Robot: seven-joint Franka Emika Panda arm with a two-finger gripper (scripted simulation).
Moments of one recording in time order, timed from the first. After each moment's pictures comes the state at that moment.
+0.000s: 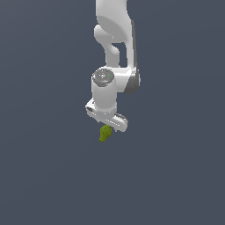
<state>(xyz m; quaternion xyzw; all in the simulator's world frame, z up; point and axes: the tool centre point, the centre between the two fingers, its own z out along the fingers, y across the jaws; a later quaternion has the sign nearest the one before) -0.005 -0.026 0.114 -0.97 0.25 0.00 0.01</state>
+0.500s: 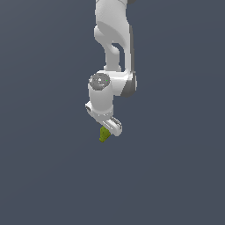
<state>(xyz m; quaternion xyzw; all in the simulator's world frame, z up) -0.008 -0.041 0.096 -0.93 0.36 0.00 0.00</state>
